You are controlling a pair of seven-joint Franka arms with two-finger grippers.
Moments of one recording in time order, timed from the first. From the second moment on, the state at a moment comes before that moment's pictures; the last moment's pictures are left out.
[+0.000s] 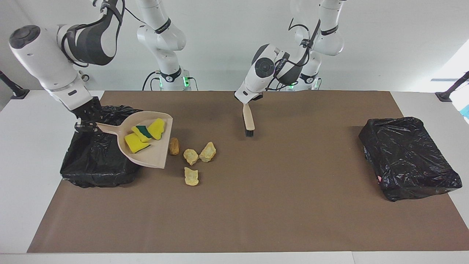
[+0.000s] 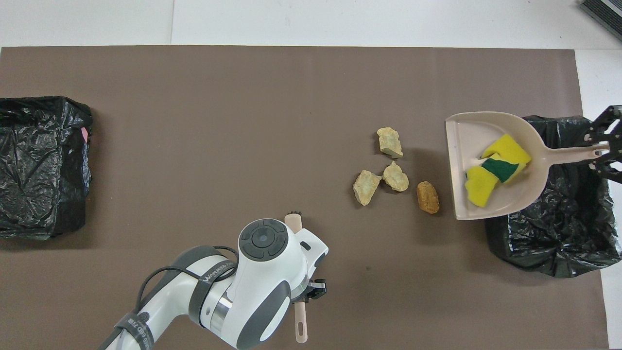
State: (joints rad) left arm -0.68 0.06 -0.15 -2.19 -0.41 2.00 -0.58; right arm -0.31 0.10 0.07 -1.69 -0.03 1.81 -1.85
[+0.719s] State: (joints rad) left arm -0.73 0.12 -0.15 -2.19 -0.41 2.00 -0.58; right arm -0.50 0.10 0.05 -1.66 -0.26 1.88 -2.05
